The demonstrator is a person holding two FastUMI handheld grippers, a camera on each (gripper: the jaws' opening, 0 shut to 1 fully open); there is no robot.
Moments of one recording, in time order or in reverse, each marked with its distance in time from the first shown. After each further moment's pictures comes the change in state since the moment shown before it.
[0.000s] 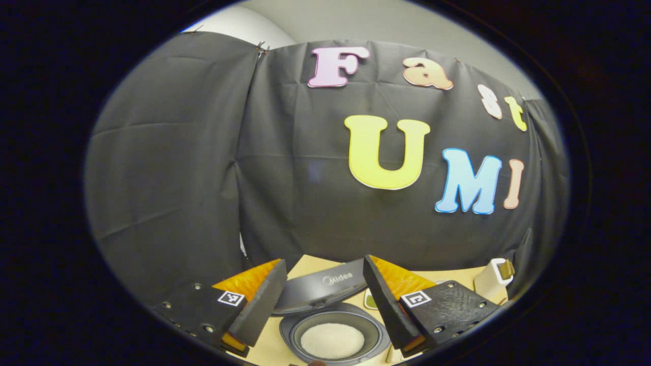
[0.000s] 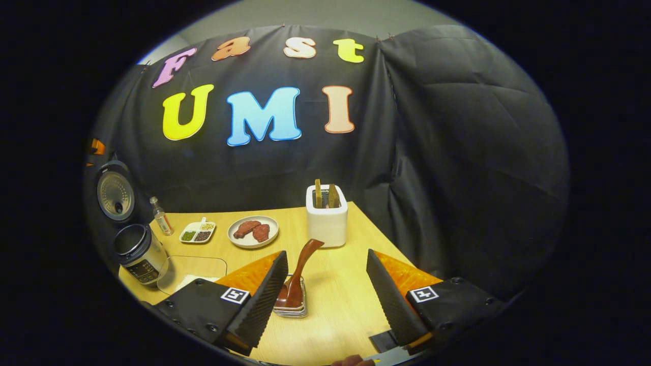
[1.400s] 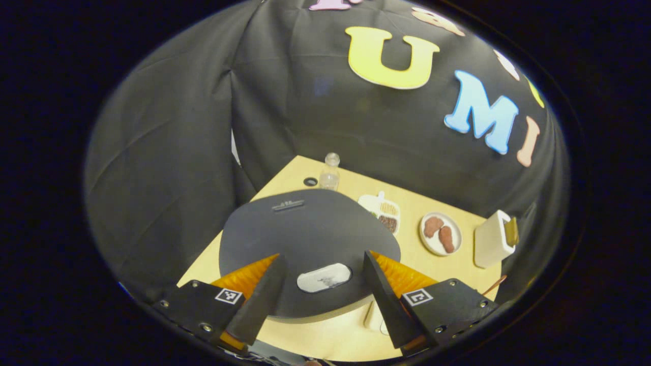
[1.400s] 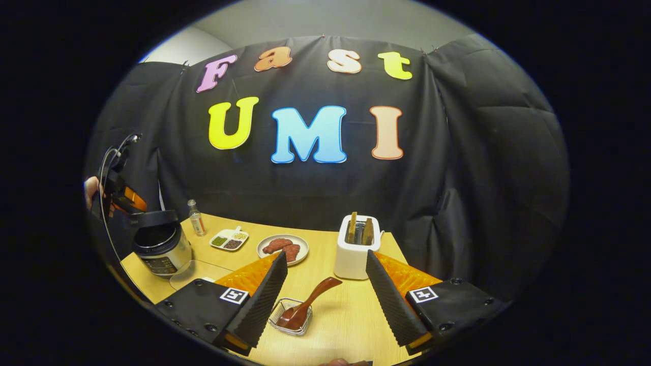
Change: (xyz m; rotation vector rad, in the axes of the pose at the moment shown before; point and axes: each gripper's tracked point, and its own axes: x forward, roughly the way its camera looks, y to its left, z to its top) left arm -0.039 -0.072 -0.235 -0.045 0.525 0.043; right arm 0.042 0.007 0.053 -0.124 -0.061 0.325
